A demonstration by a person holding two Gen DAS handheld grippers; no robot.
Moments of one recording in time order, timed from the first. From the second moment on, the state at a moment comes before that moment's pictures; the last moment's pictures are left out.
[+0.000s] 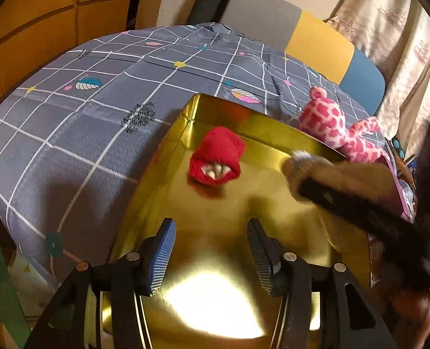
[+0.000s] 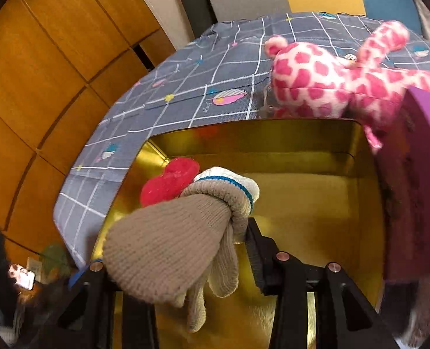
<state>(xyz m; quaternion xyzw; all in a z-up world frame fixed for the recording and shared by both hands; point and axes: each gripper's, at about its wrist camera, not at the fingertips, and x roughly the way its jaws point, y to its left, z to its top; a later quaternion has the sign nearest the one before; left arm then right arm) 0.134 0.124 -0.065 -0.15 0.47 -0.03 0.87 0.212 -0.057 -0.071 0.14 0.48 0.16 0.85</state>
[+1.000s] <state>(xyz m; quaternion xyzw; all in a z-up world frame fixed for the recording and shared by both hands) 0.086 0.080 -0.057 -0.21 0.45 -0.16 0.85 0.097 -0.138 0.041 0.14 0.27 0.15 0.94</state>
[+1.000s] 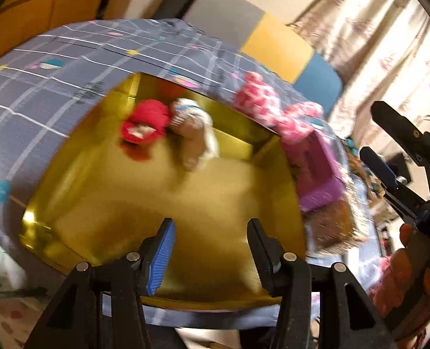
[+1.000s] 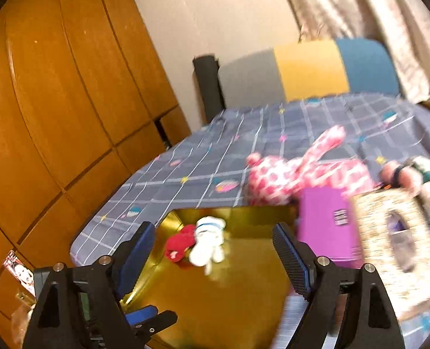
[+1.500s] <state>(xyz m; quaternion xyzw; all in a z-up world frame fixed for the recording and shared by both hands) 0.052 -0.006 -0.039 -0.13 0.44 -0.26 0.85 0.028 -0.318 0.032 0.20 0.26 -0.05 0.95</state>
